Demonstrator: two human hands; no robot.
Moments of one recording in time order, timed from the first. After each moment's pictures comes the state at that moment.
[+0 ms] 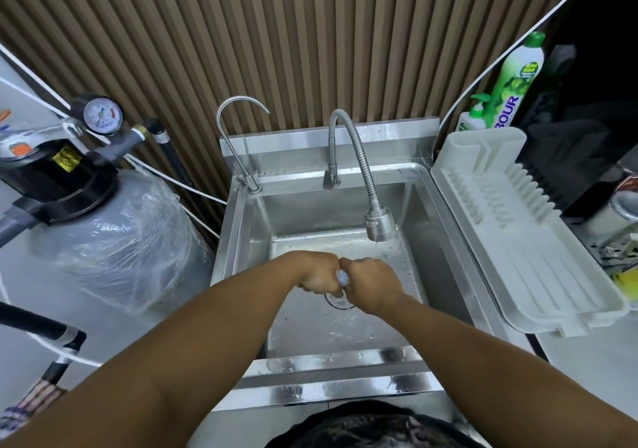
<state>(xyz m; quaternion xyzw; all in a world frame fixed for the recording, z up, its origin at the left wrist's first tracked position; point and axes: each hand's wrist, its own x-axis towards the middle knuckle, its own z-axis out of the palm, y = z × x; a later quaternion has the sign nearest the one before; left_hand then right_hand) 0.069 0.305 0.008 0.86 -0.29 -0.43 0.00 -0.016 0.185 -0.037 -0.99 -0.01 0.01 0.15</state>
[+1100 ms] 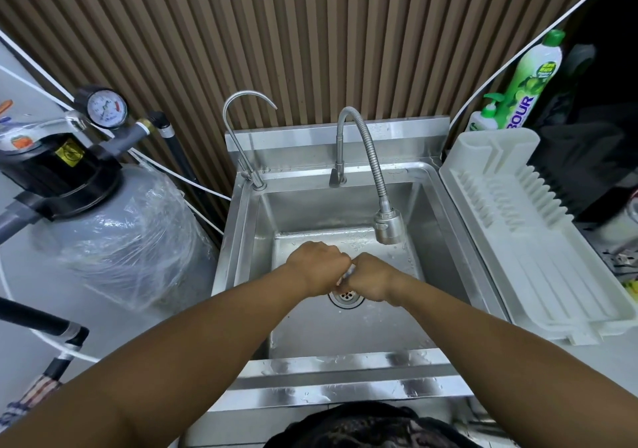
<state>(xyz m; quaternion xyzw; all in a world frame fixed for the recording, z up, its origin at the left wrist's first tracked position) 0.058 0.318 0.019 0.87 -0.46 -0.13 -0.15 0.005 0.189 -0.010 -0.84 0.14 0.26 0.45</state>
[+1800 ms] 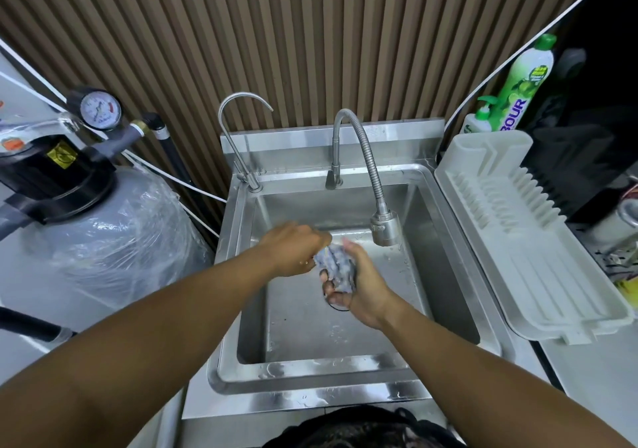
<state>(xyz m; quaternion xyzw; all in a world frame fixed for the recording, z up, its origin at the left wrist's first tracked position) 0.100 0.352 0.032 0.87 -0.48 -0.06 -0.08 -0.016 0.220 0.002 -0.48 0.21 0.16 0.84</state>
